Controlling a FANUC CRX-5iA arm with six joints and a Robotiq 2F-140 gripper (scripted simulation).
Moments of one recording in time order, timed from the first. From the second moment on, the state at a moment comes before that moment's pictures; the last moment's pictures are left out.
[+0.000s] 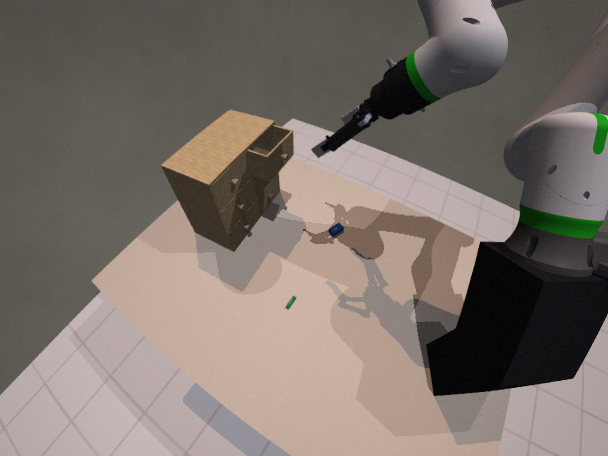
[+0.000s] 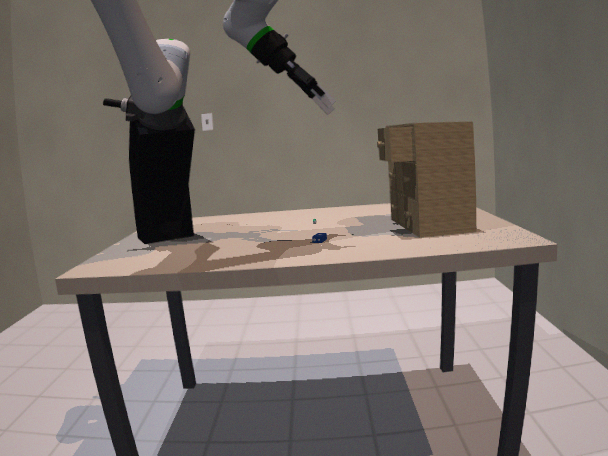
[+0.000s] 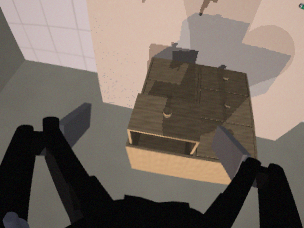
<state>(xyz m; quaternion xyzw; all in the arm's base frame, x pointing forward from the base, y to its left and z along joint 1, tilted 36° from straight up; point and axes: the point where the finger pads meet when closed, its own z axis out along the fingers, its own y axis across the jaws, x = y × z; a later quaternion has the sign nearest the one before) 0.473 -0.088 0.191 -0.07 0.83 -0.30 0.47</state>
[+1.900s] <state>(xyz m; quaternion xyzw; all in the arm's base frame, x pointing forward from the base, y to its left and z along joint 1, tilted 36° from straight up) 0.429 -0.048 0.197 0.27 0.92 -0.21 0.21</state>
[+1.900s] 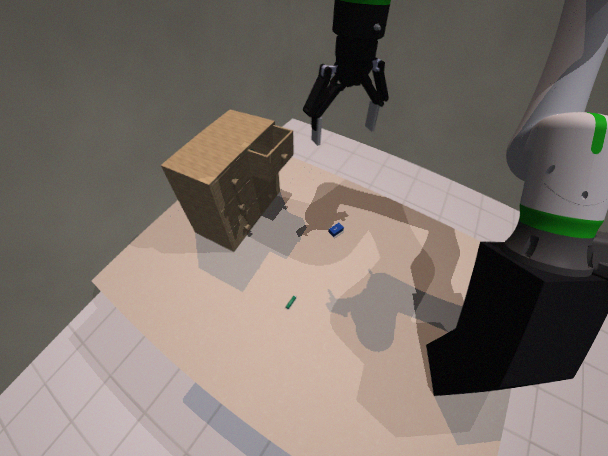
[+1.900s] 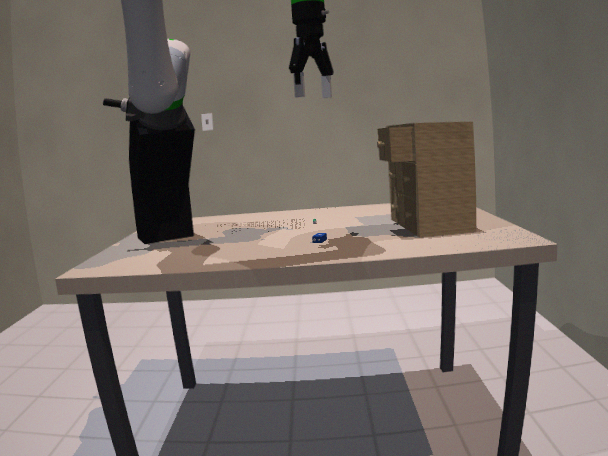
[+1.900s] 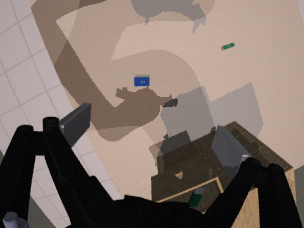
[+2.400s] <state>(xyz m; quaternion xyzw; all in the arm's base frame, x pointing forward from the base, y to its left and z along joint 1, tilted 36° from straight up) 0.391 -0.068 0.191 0.56 0.78 -0.12 0.26</state>
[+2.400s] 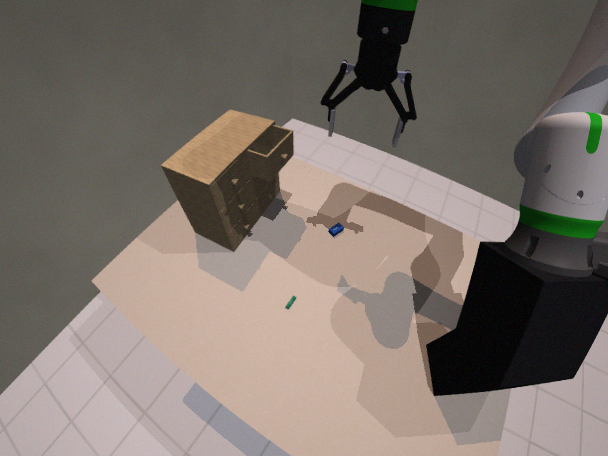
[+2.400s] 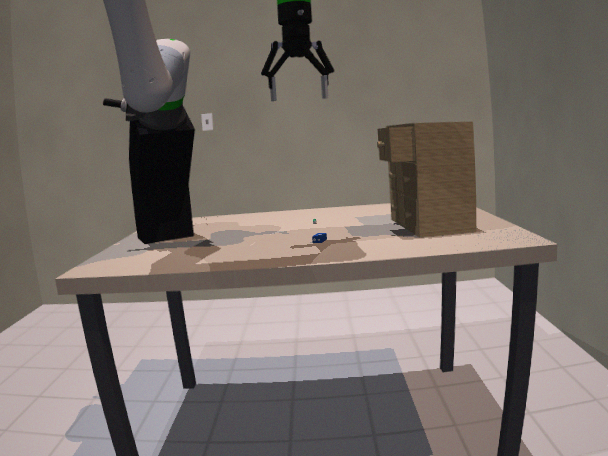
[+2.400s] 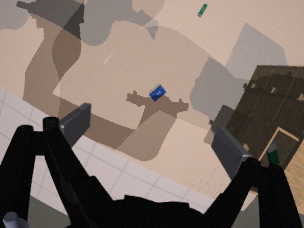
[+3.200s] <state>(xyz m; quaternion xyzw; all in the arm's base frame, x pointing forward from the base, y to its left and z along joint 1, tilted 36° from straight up) 0.362 -0.081 0.183 0.89 0.37 0.06 0.27</state>
